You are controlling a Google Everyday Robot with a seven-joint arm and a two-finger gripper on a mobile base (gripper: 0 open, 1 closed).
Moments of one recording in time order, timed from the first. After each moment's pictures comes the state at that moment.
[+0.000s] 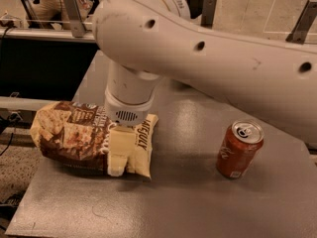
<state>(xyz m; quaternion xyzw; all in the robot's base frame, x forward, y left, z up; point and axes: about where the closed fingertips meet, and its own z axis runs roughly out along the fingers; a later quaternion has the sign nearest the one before) 0.439 0.083 0.852 -0.70 0.69 0.05 0.14</state>
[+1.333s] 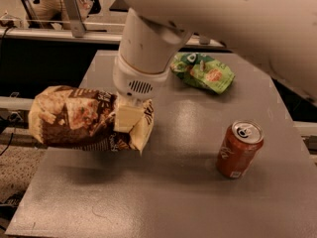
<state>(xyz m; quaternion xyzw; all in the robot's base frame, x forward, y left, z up) 0.442 0.066 0.911 -0.72 0.67 0.08 0.17</state>
